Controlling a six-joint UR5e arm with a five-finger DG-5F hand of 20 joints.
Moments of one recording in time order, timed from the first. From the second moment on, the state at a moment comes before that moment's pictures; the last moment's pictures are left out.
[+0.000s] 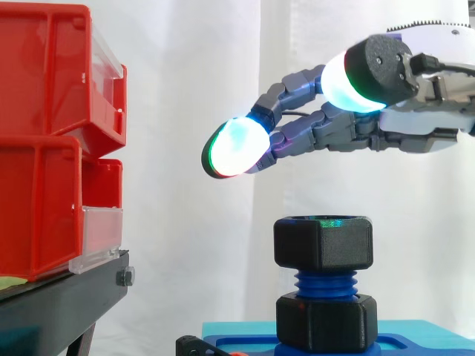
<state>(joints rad) 0.14 -2.12 -1.31 -2.75 -1.40 -1.14</state>
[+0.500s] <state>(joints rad) 0.16 -2.12 -1.35 -2.70 -1.38 -1.12</state>
